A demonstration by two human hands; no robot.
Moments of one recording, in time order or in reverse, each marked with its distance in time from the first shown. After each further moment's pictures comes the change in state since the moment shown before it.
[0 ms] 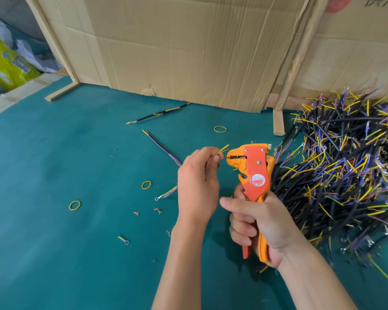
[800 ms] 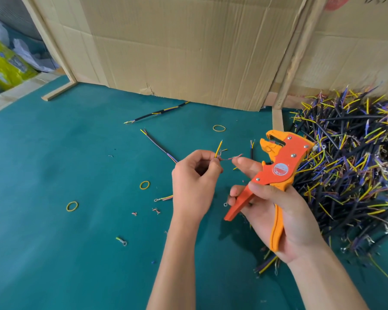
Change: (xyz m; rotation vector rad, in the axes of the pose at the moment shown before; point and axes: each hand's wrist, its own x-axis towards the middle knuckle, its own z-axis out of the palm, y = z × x) left_hand 0.002 0.003 -0.006 -0.254 -0.063 -0.271; right_hand 0.002 -0.006 -0.016 0.238 -0.029 -0.267
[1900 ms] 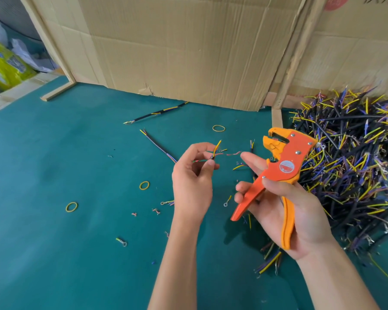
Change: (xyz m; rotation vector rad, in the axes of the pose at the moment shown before) left_hand 0.001 -0.003 0.002 -0.070 0.019 0.052; right_hand 0.000 -0.011 -0.010 0.035 -0.032 0.038
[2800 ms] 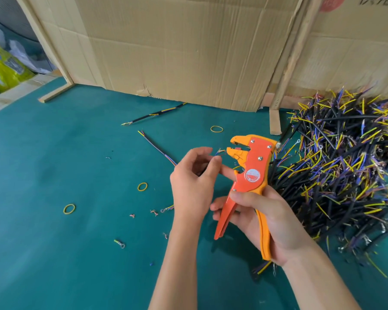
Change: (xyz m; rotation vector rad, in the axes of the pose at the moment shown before) left_hand -0.003 0.004 0.004 0.082 0.034 -0.078; right_hand -0.001 0.014 0.024 -0.123 -0.034 0.121
